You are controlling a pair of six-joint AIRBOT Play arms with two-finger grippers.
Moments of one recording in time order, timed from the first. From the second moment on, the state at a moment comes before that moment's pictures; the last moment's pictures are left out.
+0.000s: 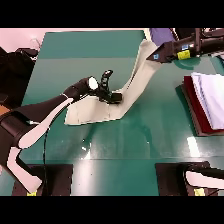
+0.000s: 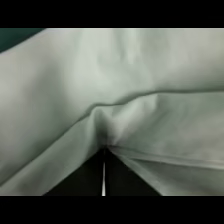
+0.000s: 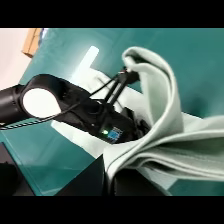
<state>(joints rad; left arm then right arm) -0.56 -1.80 1.48 0.94 -0.82 -1.56 0.08 -1.35 1.68 -0.70 1.38 1.29</state>
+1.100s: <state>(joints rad) 0.03 -1.13 1.56 1.25 -1.10 -1.52 0.62 -1.66 1.73 -0.71 1.00 1.18</state>
